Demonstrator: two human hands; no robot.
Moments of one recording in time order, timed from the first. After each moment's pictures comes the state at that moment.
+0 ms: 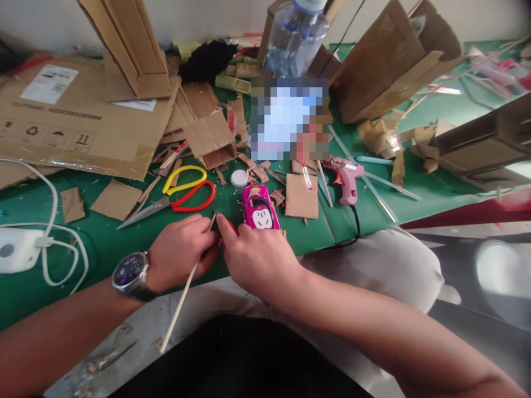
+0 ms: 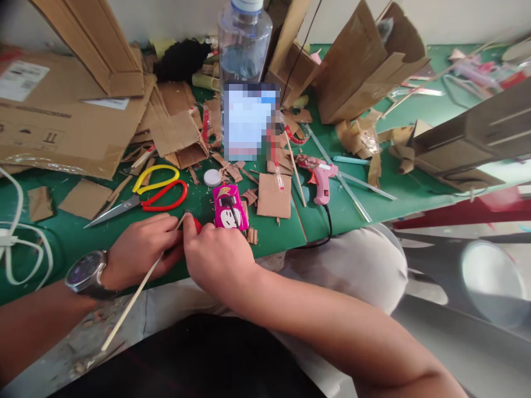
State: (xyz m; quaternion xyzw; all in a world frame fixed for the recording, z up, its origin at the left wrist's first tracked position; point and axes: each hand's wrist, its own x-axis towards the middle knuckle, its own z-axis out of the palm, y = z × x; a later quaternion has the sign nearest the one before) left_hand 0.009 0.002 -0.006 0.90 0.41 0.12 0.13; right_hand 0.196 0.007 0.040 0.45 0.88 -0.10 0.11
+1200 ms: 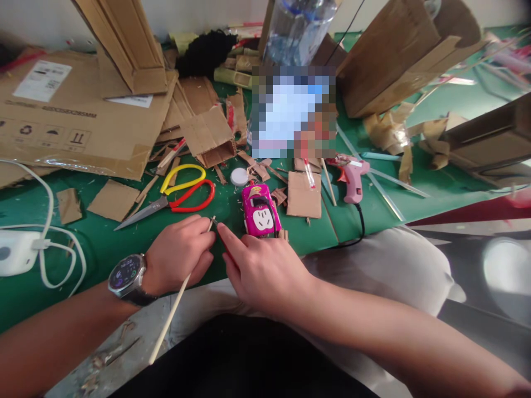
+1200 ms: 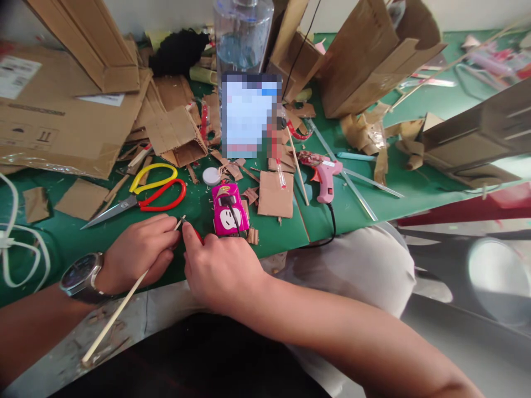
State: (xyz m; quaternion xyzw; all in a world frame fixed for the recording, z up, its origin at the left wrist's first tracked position) left_hand 0.005 0.005 -0.001 0.90 0.39 0.11 0.17; right_hand 0.209 -0.005 0.040 0.45 0.87 -0.15 0.09
